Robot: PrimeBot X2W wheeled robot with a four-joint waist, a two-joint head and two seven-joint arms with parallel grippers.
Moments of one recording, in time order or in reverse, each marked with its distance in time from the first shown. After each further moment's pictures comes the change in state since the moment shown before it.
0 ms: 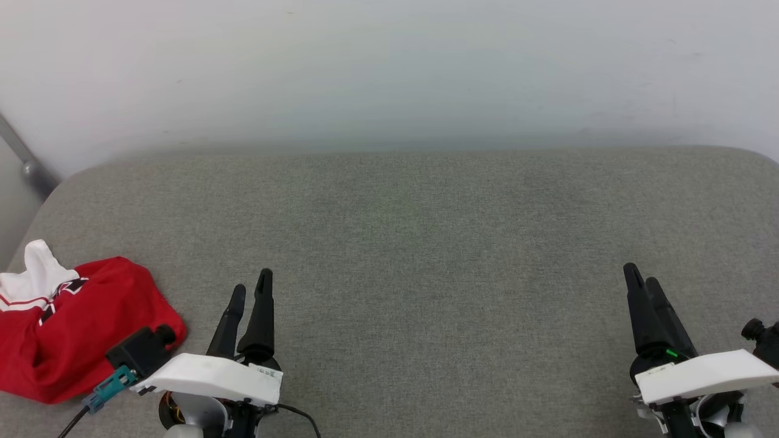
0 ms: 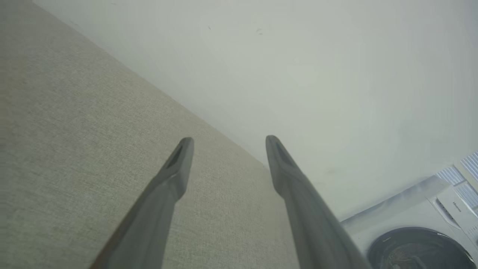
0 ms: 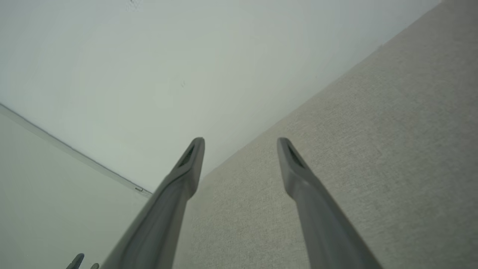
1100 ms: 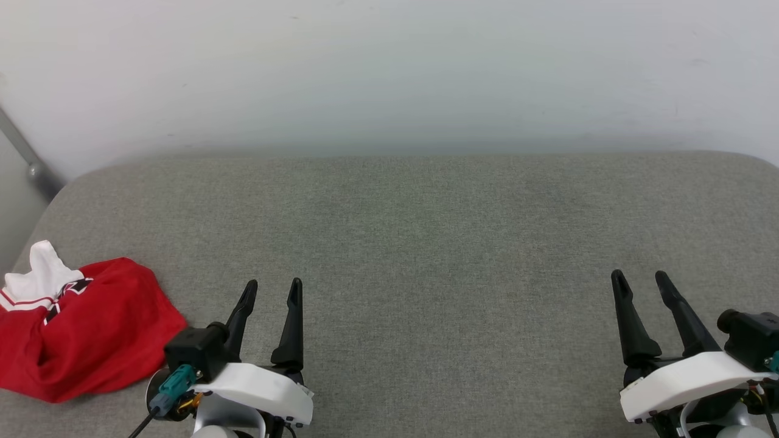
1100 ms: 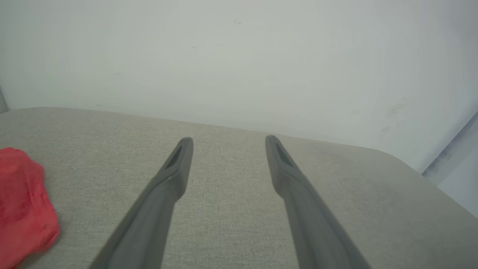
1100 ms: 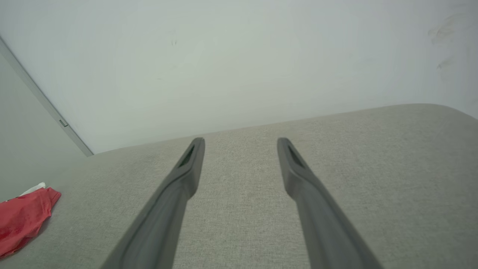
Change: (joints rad) left arm 0.005 0.041 -0.108 0.001 0.482 0.072 -0.090; right arm 0.041 0.012 -0.014 -0.122 -0.545 0.000 0.044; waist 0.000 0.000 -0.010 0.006
